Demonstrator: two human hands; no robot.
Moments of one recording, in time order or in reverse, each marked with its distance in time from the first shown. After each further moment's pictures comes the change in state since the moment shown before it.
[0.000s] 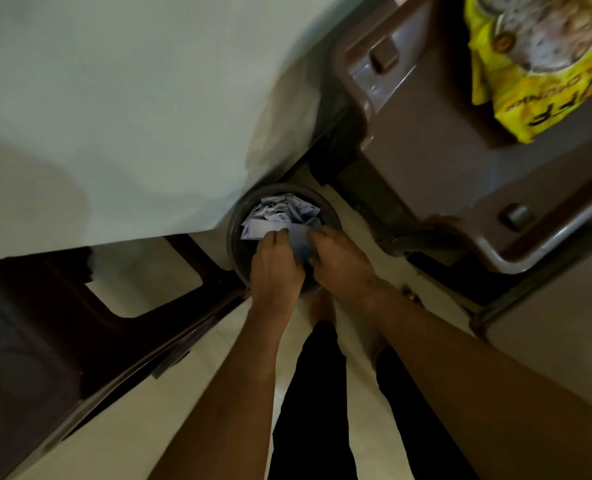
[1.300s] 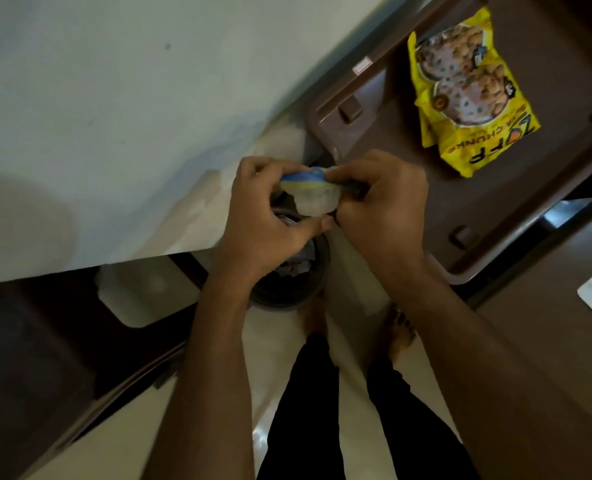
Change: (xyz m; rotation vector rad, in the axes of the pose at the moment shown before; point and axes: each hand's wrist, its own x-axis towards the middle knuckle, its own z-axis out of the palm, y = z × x) left_hand -0.028 0.091 -0.159 -0.509 0.157 0.379; right_hand -0.068 -0.062 -0.174 0.324 0.803 -0.185
